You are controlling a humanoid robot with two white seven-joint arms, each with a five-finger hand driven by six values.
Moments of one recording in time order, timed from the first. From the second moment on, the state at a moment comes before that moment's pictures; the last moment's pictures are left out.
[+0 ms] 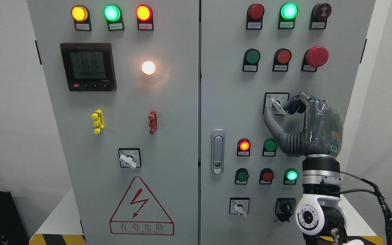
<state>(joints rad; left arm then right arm) 0.04 -0.09 0.00 0.00 0.00 -0.09 0.11 -0.69 0.04 0.06 -1.75 0.99 0.23 -0.11</state>
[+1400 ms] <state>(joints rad) 0.04 -0.09 0.00 0.00 0.00 -0.09 0.11 -0.70 0.05 0.06 -1.74 0.99 0.25 -0.11</state>
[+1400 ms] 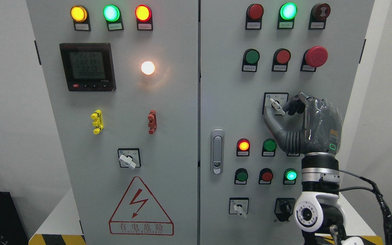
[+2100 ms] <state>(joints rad) 0.04 -0.09 0.00 0.00 0.00 -0.09 0.11 -0.71 0.05 0.06 -1.73 0.99 0.25 -0.11</state>
